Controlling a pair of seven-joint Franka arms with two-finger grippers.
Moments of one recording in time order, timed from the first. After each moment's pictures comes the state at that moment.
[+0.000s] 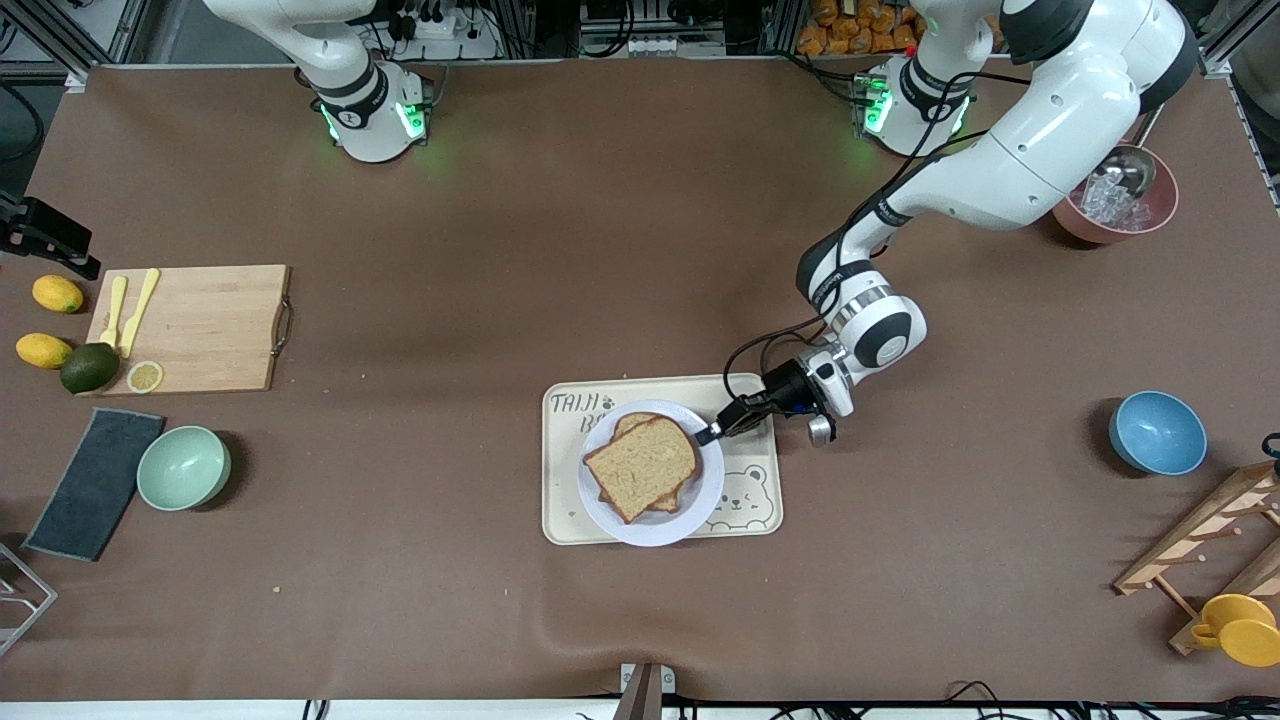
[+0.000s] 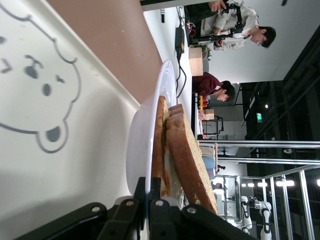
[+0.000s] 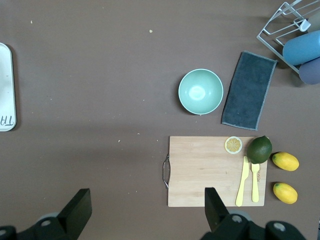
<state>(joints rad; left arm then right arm) 0.07 0.85 -0.57 -1.82 -2.16 2.47 1.44 0.04 0.01 -0.13 -1.50 -0.05 1.56 -0.15</state>
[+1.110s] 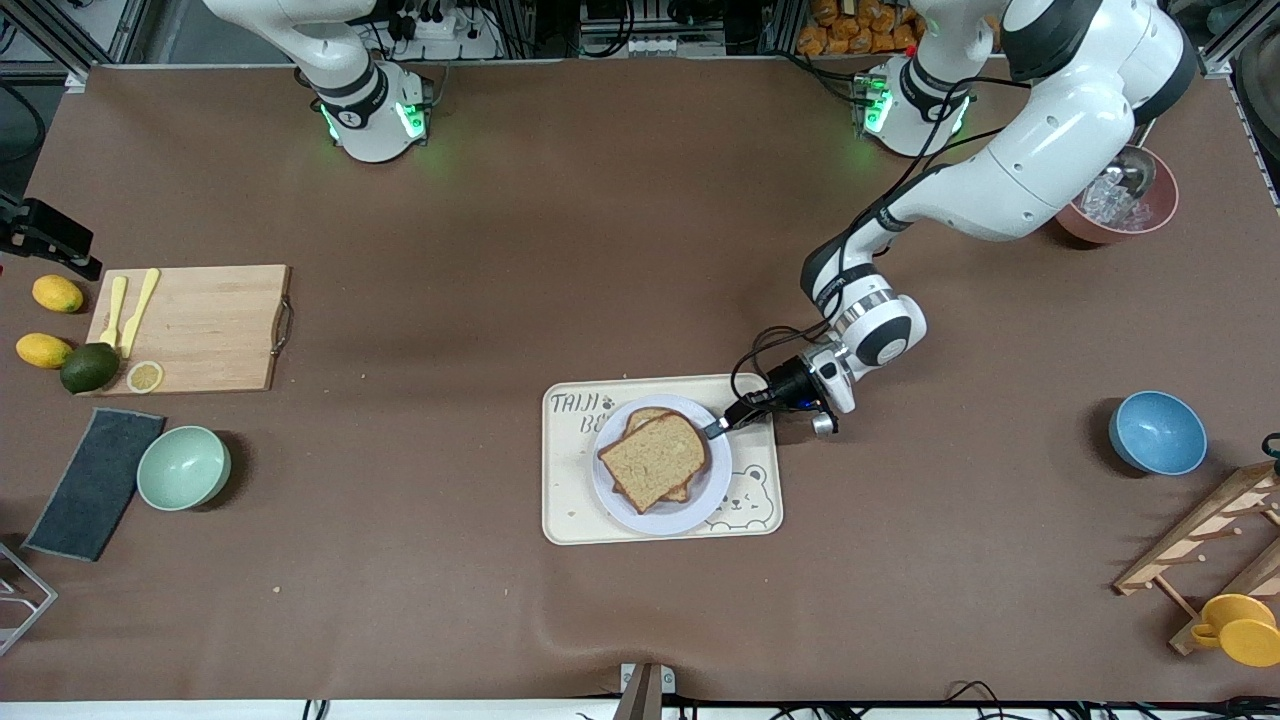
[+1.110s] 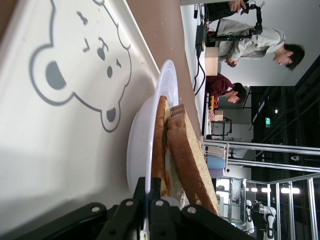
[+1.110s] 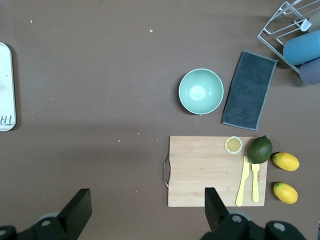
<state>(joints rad) 0.09 0.88 -0.56 -1.86 -2.16 2.46 1.43 0.04 0.01 -0.13 -1.50 -0.05 1.56 -0.15</state>
